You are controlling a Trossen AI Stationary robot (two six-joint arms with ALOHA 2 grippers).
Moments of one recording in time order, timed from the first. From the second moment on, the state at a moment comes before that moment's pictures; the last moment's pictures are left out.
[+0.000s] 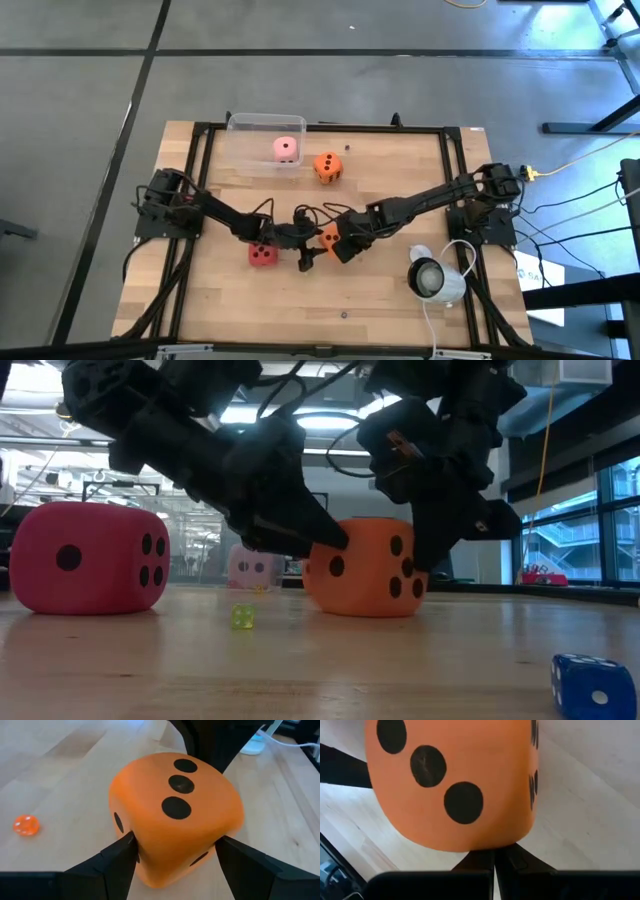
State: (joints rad) left arm -0.23 1.81 0.77 0.61 -0.24 -0.39; right arm 0.17 1.79 1.10 -0.47 -0.13 1.13
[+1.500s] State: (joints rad) left arm -0.22 1.49 0.77 0.39 -0.26 -0.39; right arm 0.18 1.61 1.11 -0.52 -0.03 1.09
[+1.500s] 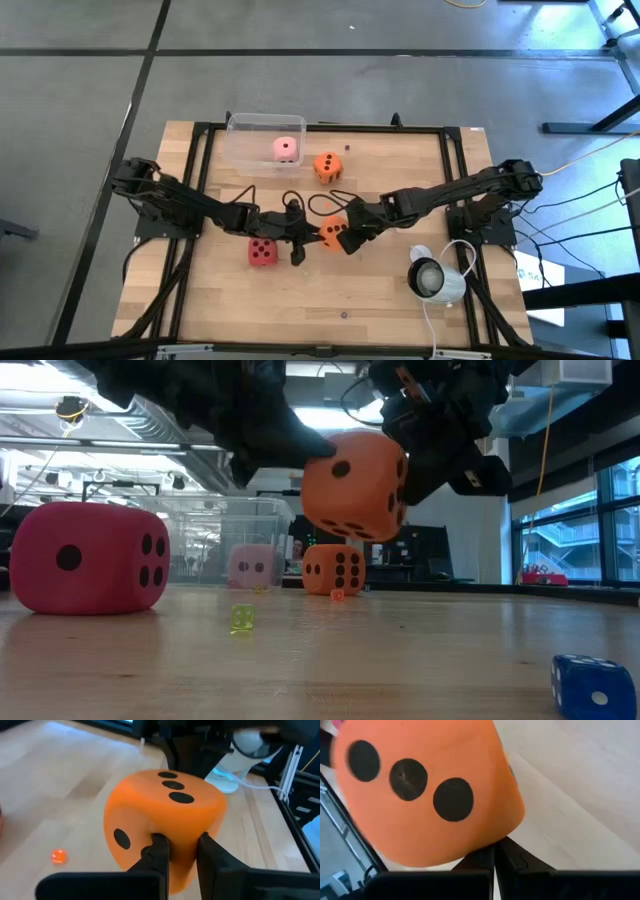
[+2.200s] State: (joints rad) left arm -0.22 1.51 0.77 0.29 -0.21 -0.43; right arm 0.18 1.68 1.11 -0.49 -0.05 1.12
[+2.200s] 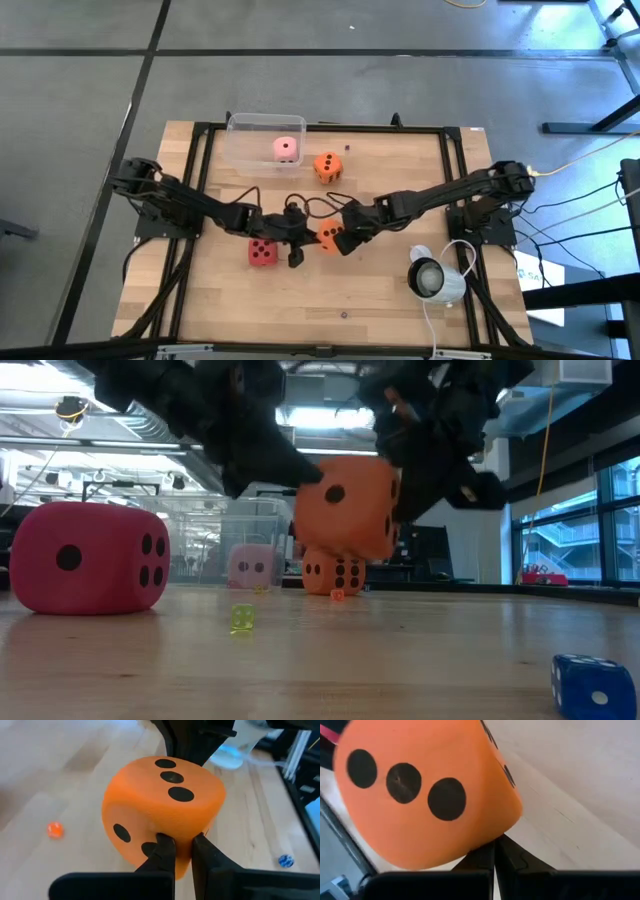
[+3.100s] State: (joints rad) left arm -0.22 1.64 0.77 0.33 -0.18 -0.47; right arm 0.17 1.74 1.11 -0.56 -0.18 1.02
